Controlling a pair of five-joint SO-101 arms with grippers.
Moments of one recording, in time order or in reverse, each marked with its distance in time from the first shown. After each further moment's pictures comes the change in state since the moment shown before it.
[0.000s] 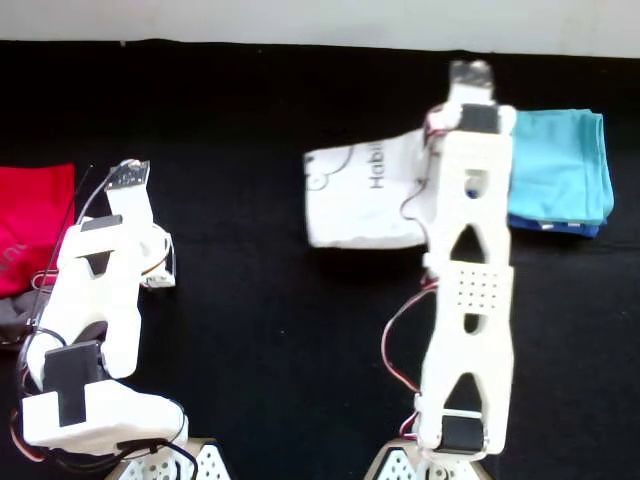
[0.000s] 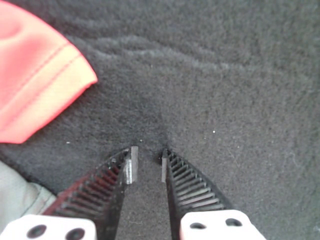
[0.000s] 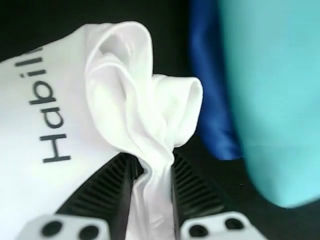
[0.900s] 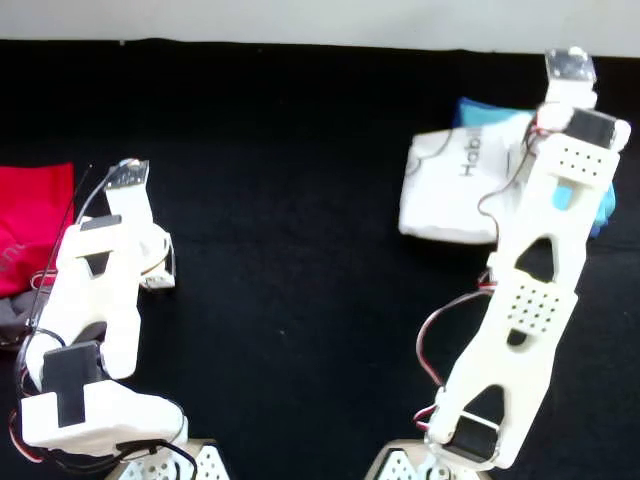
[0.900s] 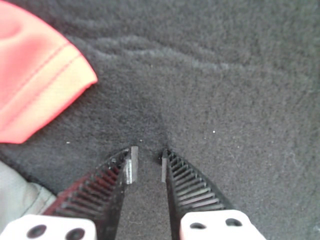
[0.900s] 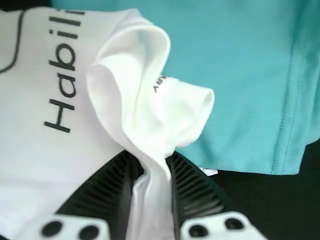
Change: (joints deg) left arm 0.0 0.0 0.0 0.0 0.0; right arm 16.1 -4.8 7.5 -6.2 22.2
